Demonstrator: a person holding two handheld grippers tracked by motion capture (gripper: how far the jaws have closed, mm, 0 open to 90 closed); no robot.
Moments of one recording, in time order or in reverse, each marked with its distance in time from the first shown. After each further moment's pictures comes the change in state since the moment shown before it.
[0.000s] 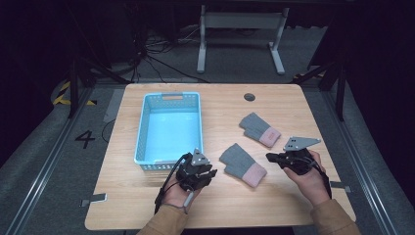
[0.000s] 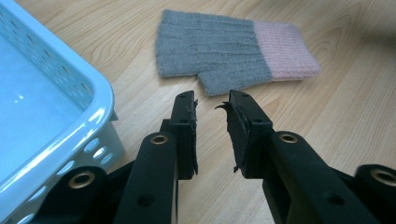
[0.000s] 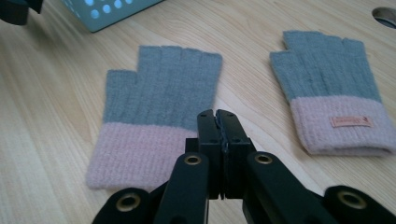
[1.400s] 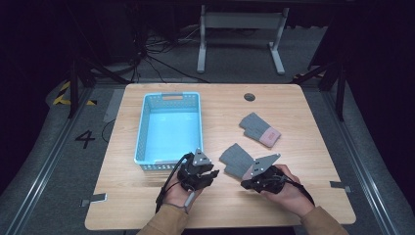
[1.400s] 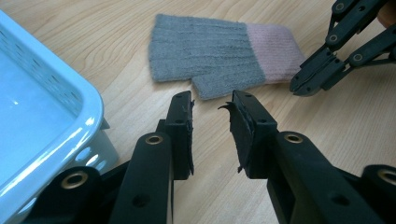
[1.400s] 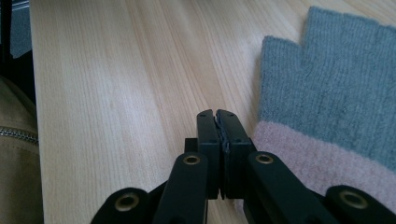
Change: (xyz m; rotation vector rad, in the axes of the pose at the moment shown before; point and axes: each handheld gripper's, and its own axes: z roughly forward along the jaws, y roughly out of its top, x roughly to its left) left arm -0.002 0.002 0.001 0.001 -0.018 0.016; right arm 0.071 0.008 0.048 0.199 0.297 -0.211
